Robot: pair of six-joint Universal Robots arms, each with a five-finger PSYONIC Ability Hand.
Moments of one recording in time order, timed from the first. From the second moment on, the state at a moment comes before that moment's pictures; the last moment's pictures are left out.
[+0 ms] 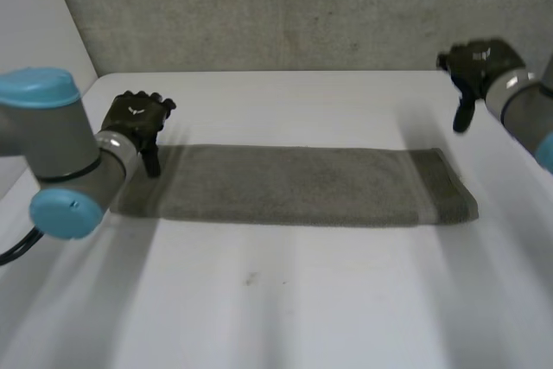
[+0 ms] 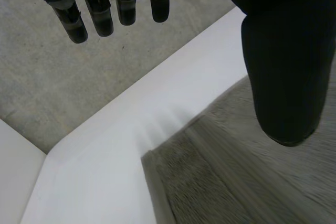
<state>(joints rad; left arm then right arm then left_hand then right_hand) 4.42 -2.17 -1.27 3.21 -1.56 3.51 1.77 -0.95 0.91 0.25 1.49 2.64 0.18 0.16 0.16 0.17 0.03 0.23 0.25 0.24 0.26 0.05</state>
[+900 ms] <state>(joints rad) 4.43 -1.92 -1.69 3.49 -1.57 3.38 1.41 -1.00 1.48 -0.19 1.49 2.37 0.18 0.16 0.16 0.17 0.03 1.31 1.32 1.33 1.34 1.15</state>
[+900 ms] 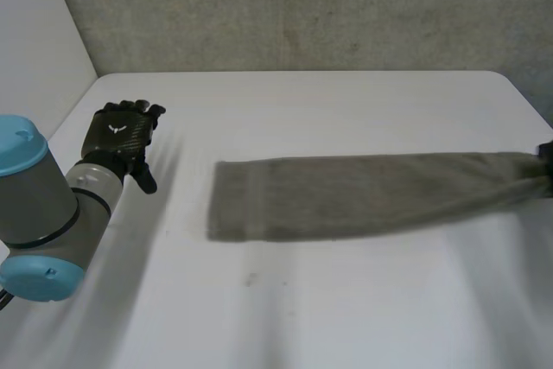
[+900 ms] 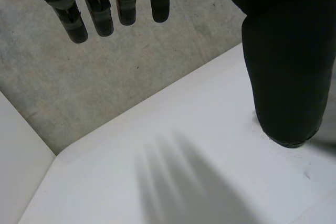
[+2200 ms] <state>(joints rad) 4.39 -1.92 -1.71 3.50 -1.57 3.38 1.89 -1.06 1.66 -0.26 1.42 2.62 0.18 0.16 0.16 0.17 0.03 1.24 1.26 1.33 1.34 1.12</state>
